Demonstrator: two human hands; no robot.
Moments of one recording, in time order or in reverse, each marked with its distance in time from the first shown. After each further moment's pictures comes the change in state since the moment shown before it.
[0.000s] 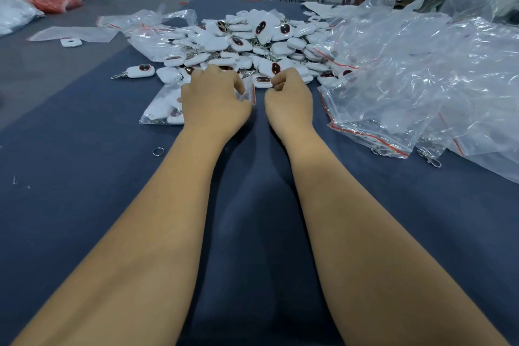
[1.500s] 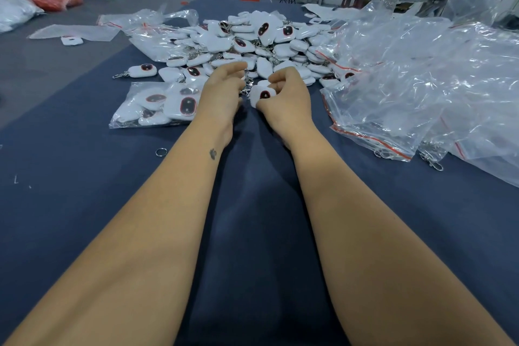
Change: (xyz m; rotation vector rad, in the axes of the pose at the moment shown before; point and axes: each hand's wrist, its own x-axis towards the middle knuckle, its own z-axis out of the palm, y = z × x) left_hand 0.010 0.008 0.011 -1.263 -0.104 -0.459; right_hand 0.002 0.002 0.005 0.110 -0.051 -0.038
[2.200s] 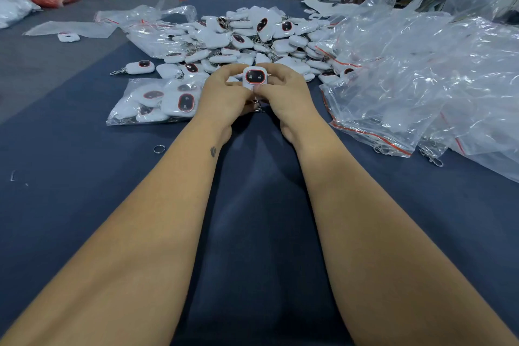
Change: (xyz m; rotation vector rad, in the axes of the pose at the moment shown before) left_hand -0.008 -0.001 0.000 0.068 -0.069 -0.007; right_hand 0.004 -0.005 -0.002 0.495 -0.165 0.100
